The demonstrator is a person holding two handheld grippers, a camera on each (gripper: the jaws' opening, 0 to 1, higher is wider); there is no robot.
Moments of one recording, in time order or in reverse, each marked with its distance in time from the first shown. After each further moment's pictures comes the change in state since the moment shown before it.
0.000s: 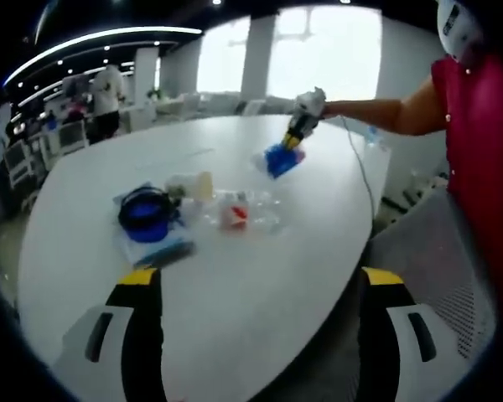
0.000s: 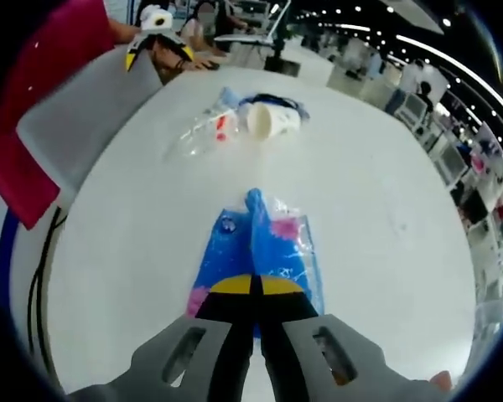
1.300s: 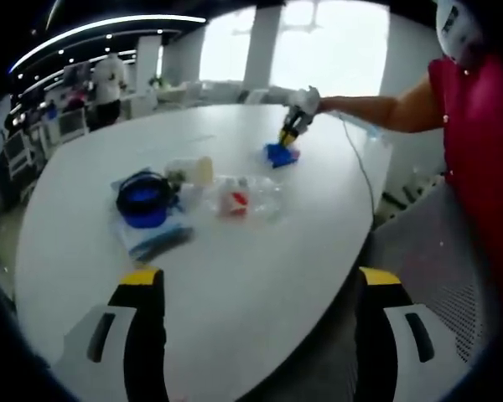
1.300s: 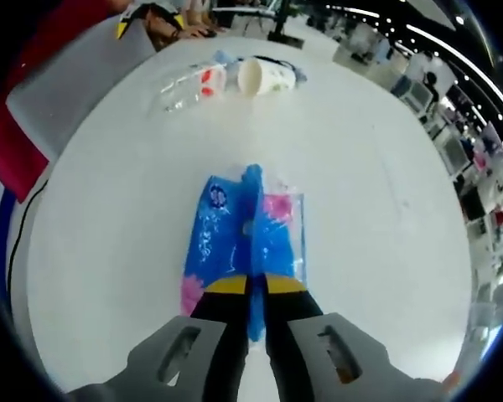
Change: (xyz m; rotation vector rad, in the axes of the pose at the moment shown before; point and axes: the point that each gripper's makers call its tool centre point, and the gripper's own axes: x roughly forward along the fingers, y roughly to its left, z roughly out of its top) left arm 0.007 -0.007 -0.006 -0.026 0.051 -0.003; right arm 0.015 -0.020 -0.041 -0.032 0.128 -0.015
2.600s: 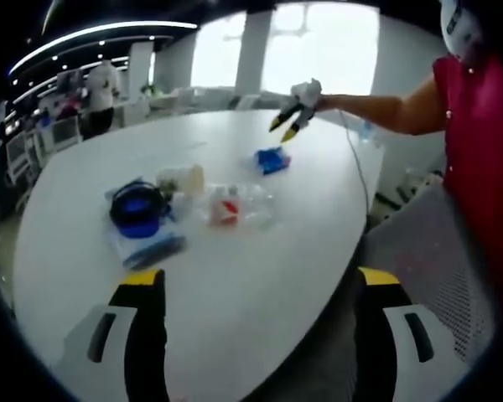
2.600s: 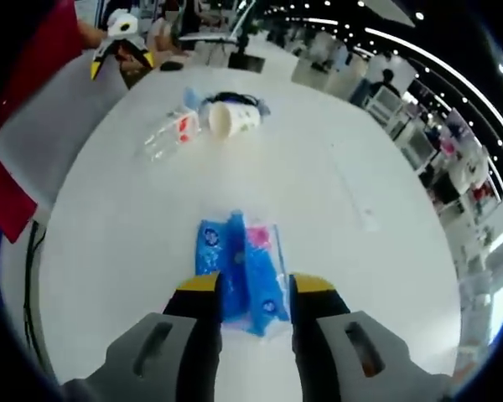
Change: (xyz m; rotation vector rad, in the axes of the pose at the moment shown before) left arm -0.004 0.002 0.001 0.030 -0.035 -0.037; right arm -0.048 -0.002 0.036 0.134 -0.098 -0.168
